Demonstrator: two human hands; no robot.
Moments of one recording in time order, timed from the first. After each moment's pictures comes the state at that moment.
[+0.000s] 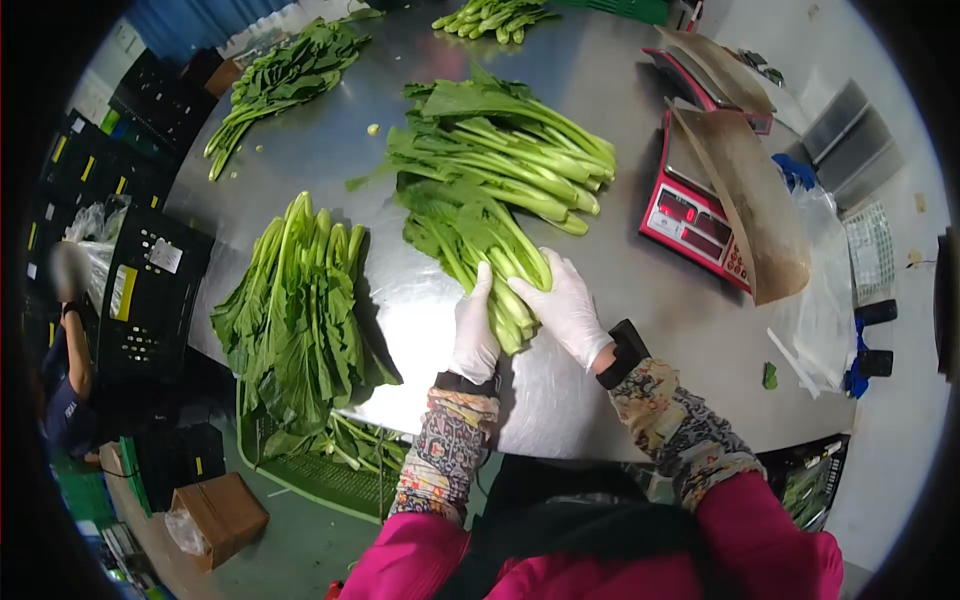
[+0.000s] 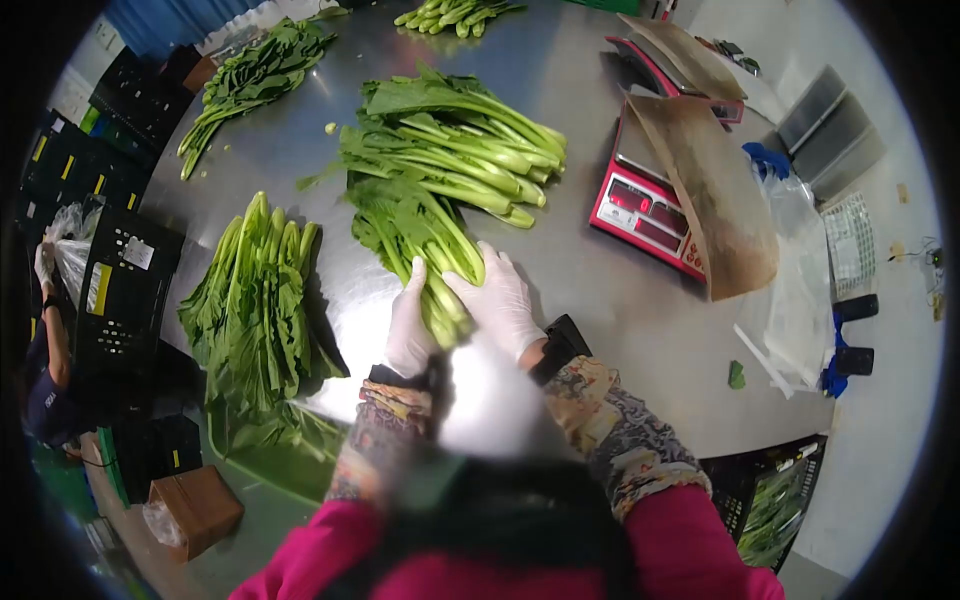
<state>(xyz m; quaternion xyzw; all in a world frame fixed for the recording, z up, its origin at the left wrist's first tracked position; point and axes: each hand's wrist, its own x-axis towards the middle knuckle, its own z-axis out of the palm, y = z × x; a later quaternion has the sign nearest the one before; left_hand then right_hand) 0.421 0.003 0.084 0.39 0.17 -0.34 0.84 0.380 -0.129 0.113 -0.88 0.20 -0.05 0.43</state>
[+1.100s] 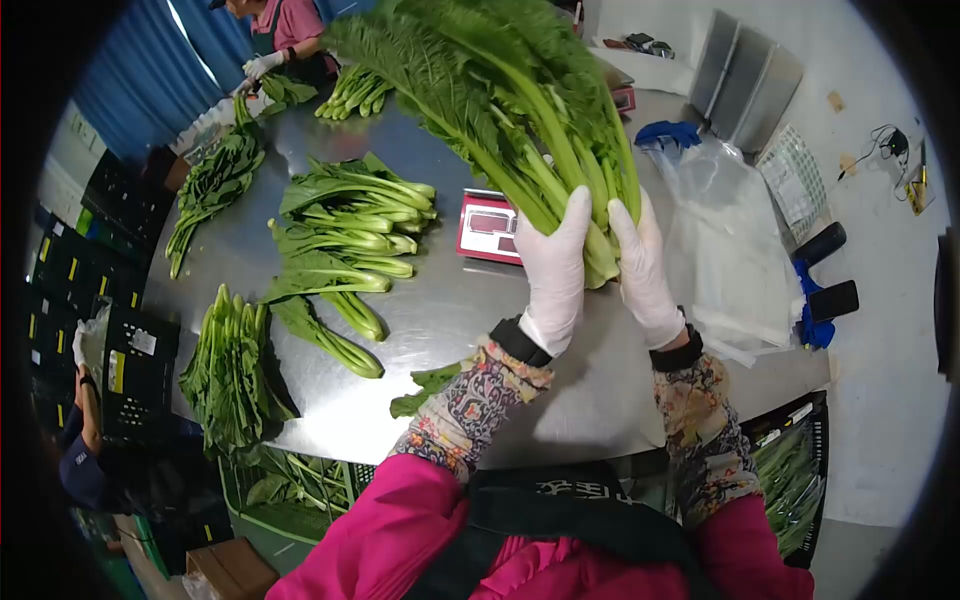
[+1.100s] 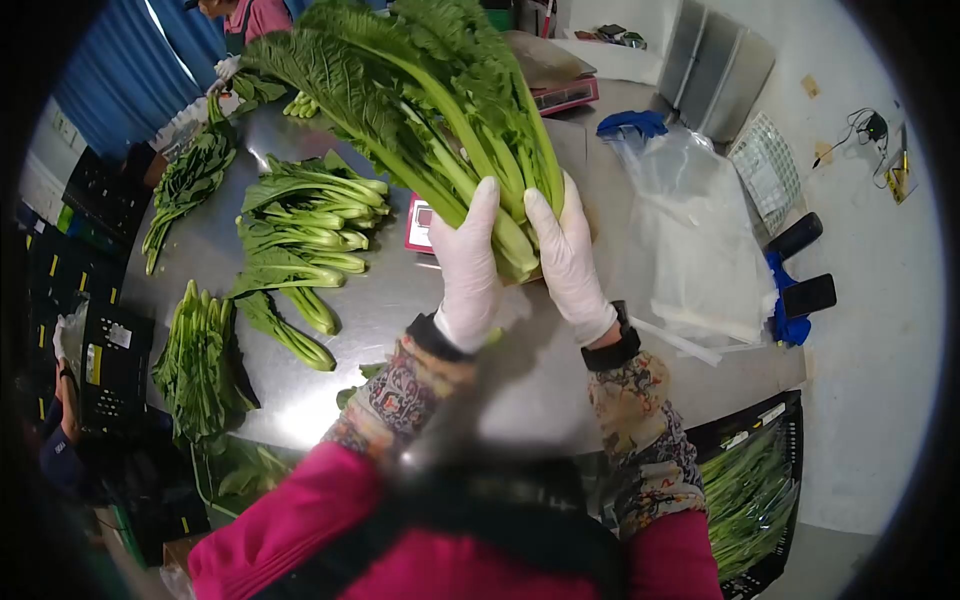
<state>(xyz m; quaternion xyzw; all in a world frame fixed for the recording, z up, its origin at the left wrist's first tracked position) 0.273 -0.322 0.253 0.38 -0.21 -0.11 0.89 0.216 -0.398 0.243 -0.60 0.05 -0.36 0.71</state>
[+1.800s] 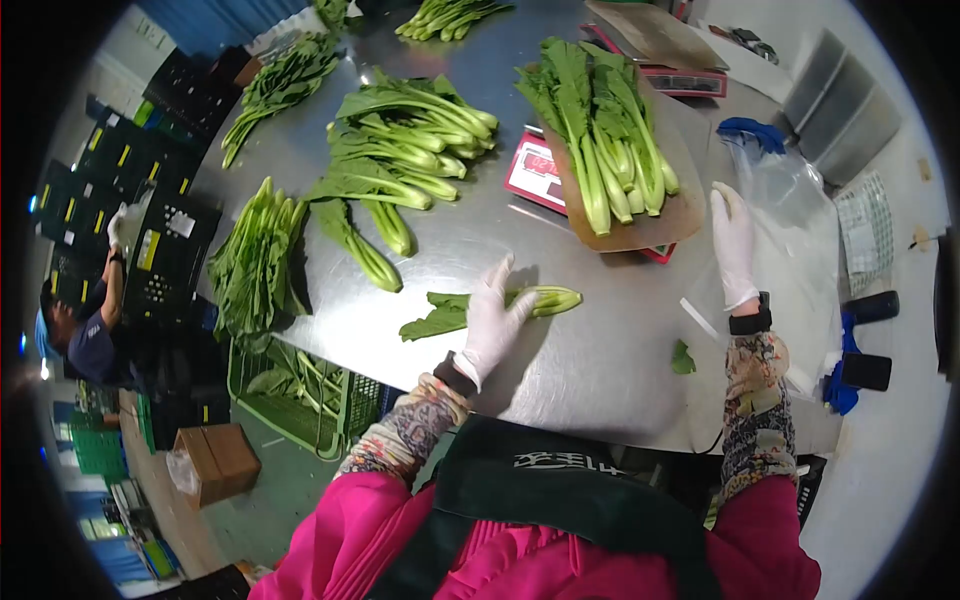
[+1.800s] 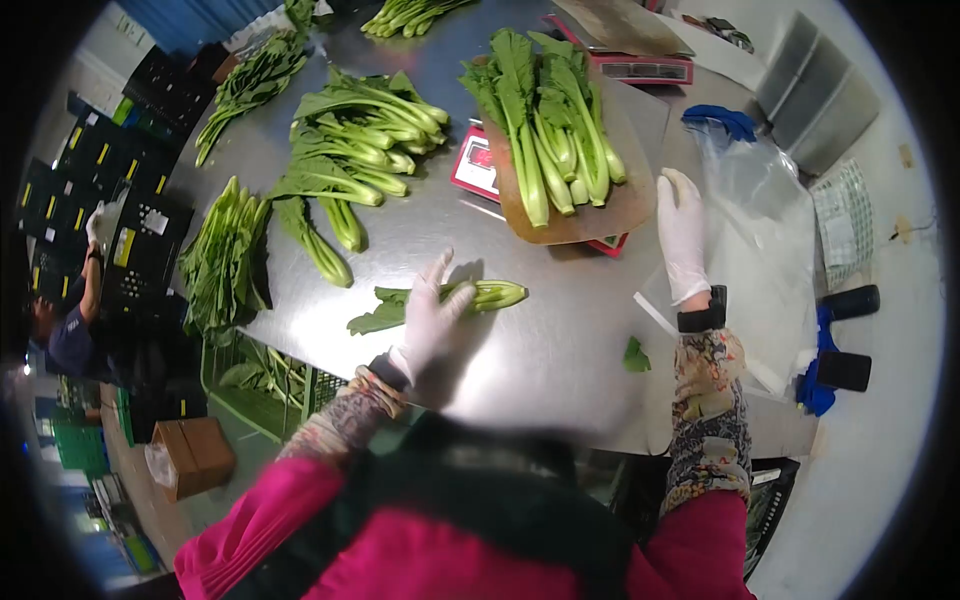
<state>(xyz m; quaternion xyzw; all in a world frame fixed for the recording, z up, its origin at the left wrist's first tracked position) 0.246 -0.186 0.100 0.87 -0.22 -0.05 0.43 0.205 -0.542 0.155 -0.86 0.21 -0.32 0.33</state>
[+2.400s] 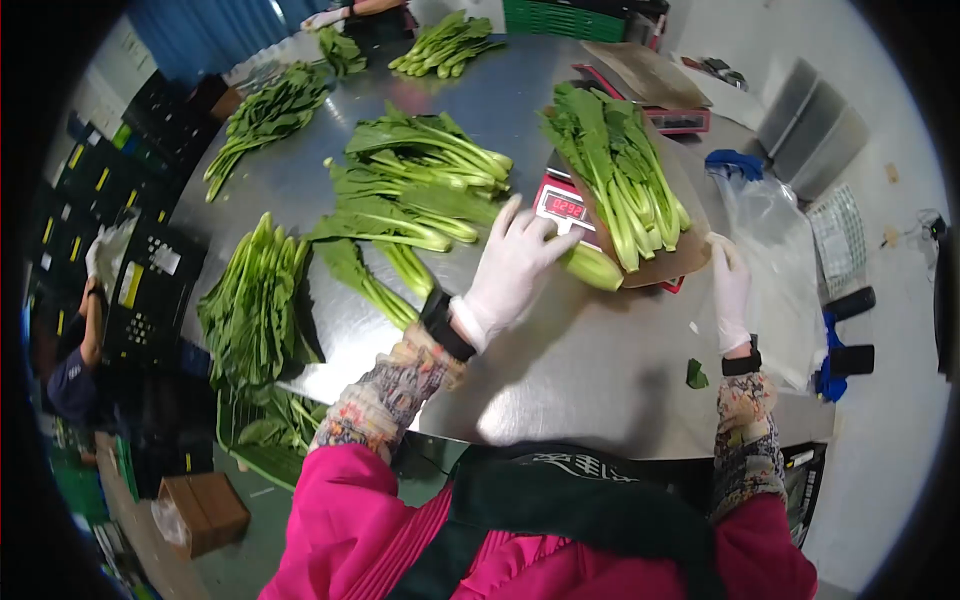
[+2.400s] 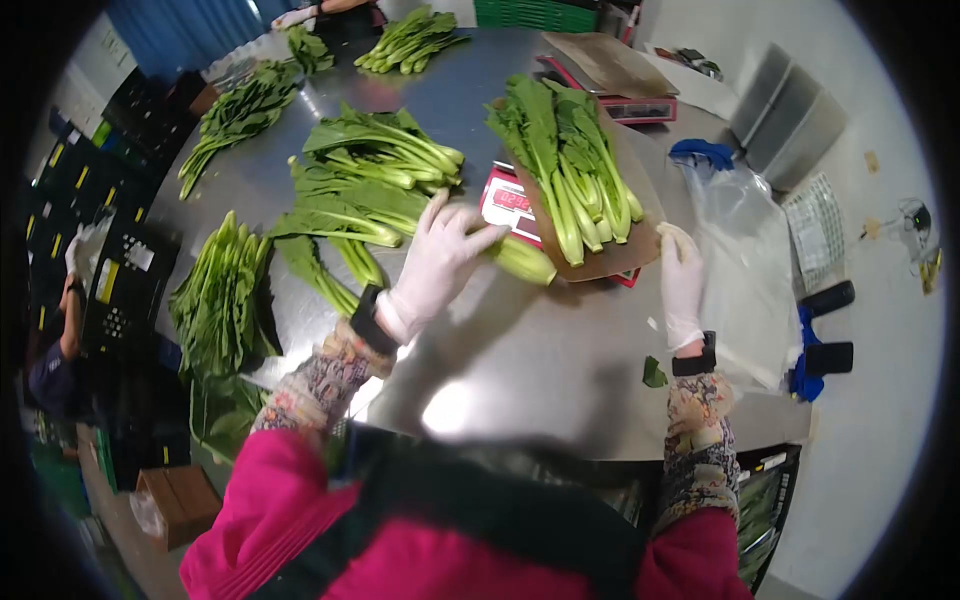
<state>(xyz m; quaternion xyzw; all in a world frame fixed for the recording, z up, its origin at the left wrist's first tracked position) 0.353 -0.184 0.196 0.78 -0.54 0.22 0.22 0.189 -0.478 0.171 -0.82 0.23 -0.36 0.37</state>
